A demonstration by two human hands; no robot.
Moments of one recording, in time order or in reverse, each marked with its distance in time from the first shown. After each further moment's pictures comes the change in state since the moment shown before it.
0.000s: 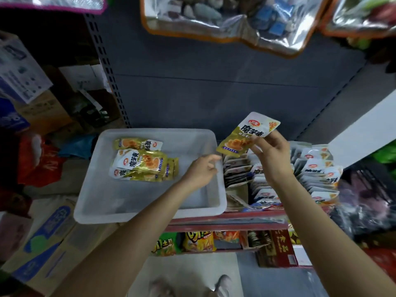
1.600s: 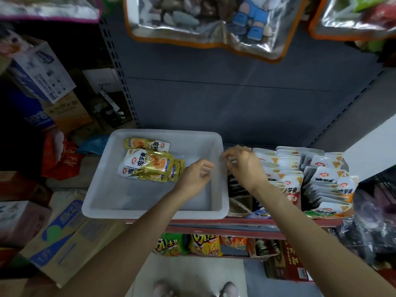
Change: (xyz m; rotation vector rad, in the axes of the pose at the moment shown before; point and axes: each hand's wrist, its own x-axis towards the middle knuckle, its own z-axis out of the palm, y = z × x) left_hand -0.020 -0.017 -0.006 0.007 0.154 -0.017; right_hand 0.006 0.032 0.025 -1.064 -0.435 -0.309
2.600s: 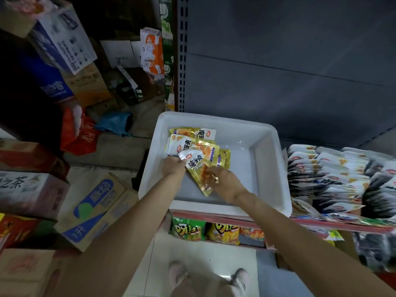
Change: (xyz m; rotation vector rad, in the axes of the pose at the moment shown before) left_hand -0.009 -0.132 -0.119 -0.212 0.382 -0.617; right_hand 0.019 -0.105 0.165 0.053 -0.490 0.121
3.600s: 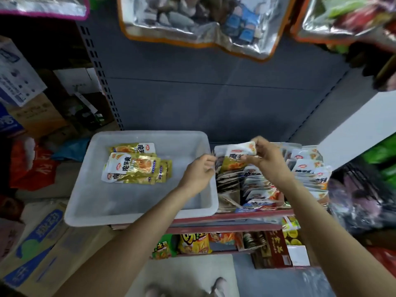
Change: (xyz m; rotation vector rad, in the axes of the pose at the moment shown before) left_hand -0.123 0.092 0.150 0.140 -0.458 0.656; right_hand -0.134 0.141 -0.180 0.589 0.516 -0.079
